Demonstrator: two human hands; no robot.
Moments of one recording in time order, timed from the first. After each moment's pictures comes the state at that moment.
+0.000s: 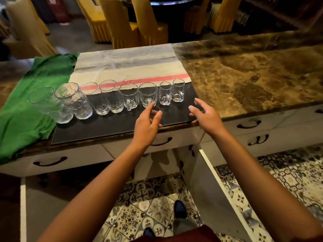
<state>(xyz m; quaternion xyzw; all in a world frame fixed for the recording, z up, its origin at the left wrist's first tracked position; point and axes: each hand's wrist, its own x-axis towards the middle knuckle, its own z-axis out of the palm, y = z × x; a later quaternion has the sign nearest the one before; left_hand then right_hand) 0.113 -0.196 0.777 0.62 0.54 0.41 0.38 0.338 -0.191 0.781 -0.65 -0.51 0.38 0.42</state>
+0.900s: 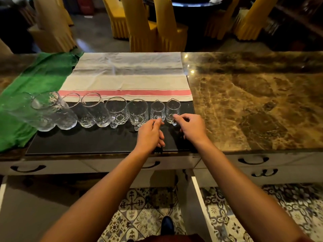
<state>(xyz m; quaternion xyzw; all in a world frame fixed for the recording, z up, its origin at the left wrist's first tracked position) 0.189 -0.115 0.761 0.49 0.62 0.39 0.46 0.347 -0.081 0.762 -0.62 -0.56 0.38 0.39</state>
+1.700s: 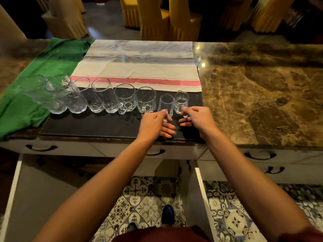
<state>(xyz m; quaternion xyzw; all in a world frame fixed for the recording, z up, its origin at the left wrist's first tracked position) 0.184 -0.138 0.781 0.38 0.58 0.43 0.57 0.347 -0.086 0.769 -0.58 -0.43 0.57 0.40</state>
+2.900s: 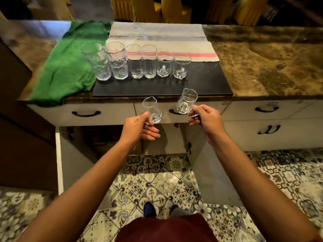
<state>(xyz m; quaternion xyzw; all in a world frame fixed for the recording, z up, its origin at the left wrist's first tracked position) -0.034 -0.349 0.761 0.39 0.54 0.43 0.61 0.207 -0.326 0.783 -0.59 -0.42 0.51 0.47</state>
